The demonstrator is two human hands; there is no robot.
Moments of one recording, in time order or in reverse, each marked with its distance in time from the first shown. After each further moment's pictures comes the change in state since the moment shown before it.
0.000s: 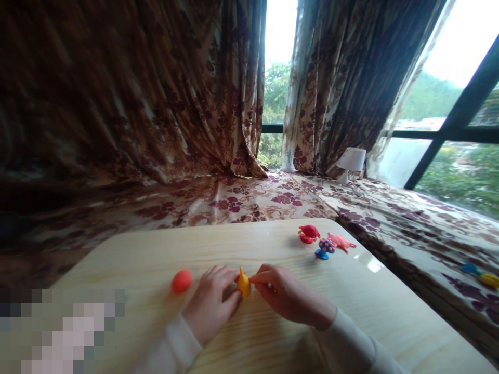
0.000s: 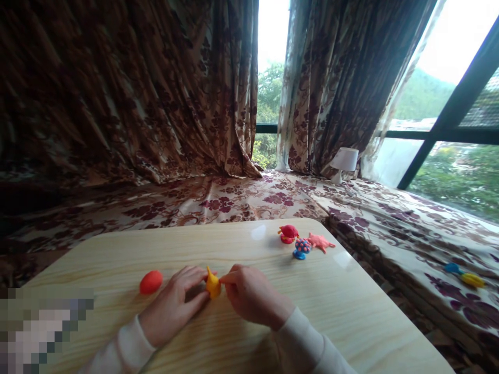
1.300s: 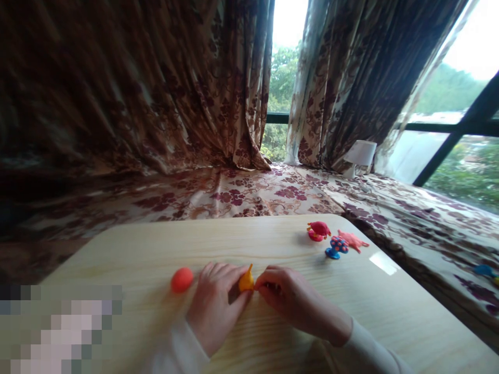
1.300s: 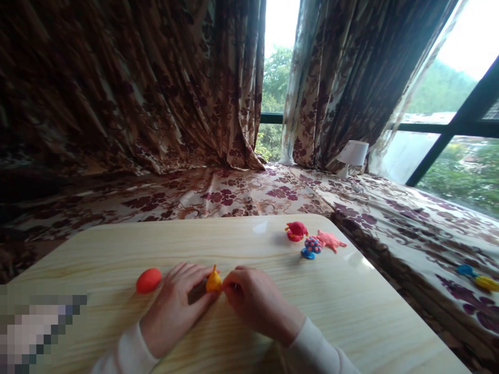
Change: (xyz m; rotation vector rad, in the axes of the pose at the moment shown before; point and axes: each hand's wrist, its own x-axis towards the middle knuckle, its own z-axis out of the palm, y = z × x) left_hand 0.000 -0.006 0.010 0.064 0.042 -0.049; right_hand 0.005 -0.006 0.004 0.062 -0.053 0.146
